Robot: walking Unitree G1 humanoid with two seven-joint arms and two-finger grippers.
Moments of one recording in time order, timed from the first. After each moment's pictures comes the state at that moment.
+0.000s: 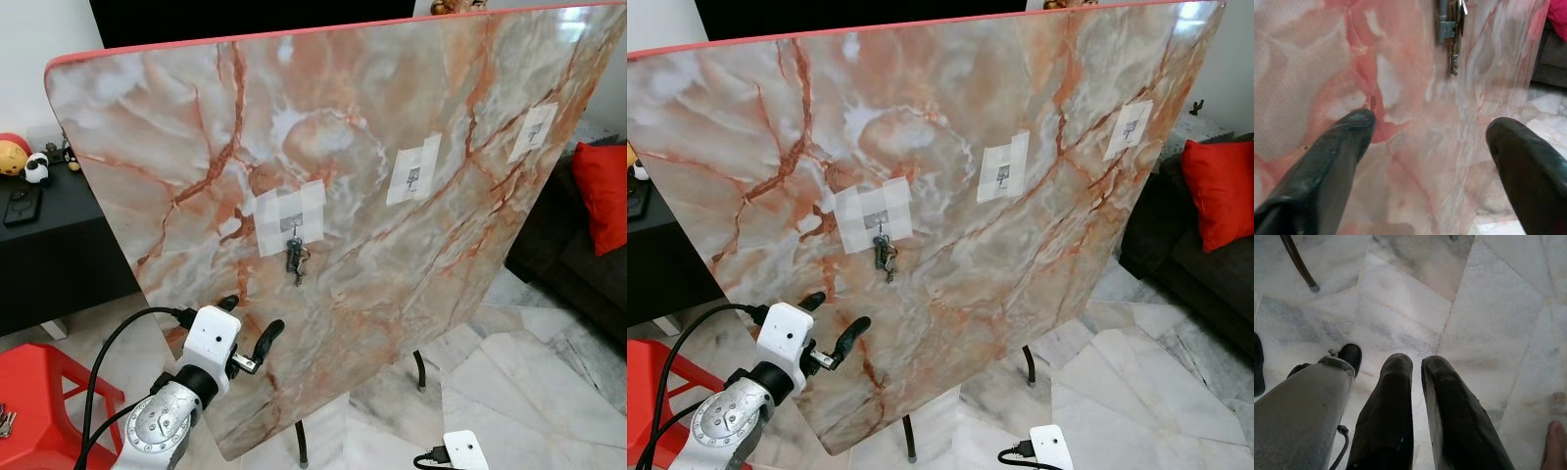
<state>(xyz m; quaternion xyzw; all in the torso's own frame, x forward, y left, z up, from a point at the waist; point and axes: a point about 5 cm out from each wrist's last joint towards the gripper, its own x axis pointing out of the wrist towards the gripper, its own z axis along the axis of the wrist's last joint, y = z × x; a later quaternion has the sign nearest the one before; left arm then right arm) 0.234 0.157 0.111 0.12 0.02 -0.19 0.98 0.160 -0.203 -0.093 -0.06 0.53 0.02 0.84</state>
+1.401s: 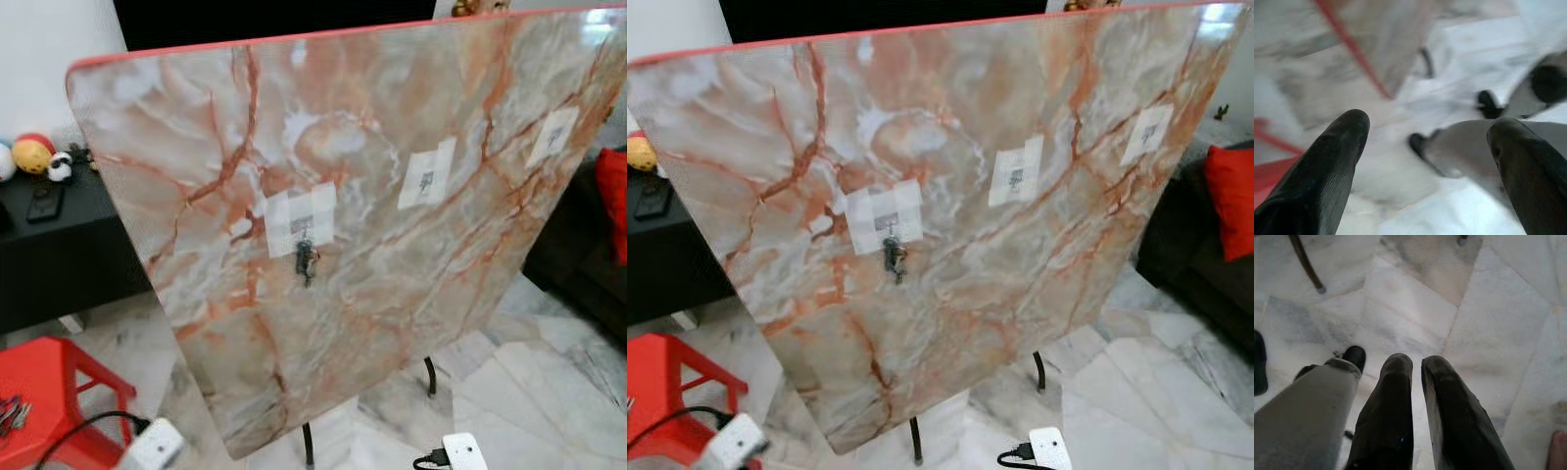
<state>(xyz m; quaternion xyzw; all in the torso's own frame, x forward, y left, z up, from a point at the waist) 0.162 0.258 -0.001 0.16 0.39 -0.26 0.87 0.157 -0.204 -0.094 -0.06 0.54 0.02 0.84</state>
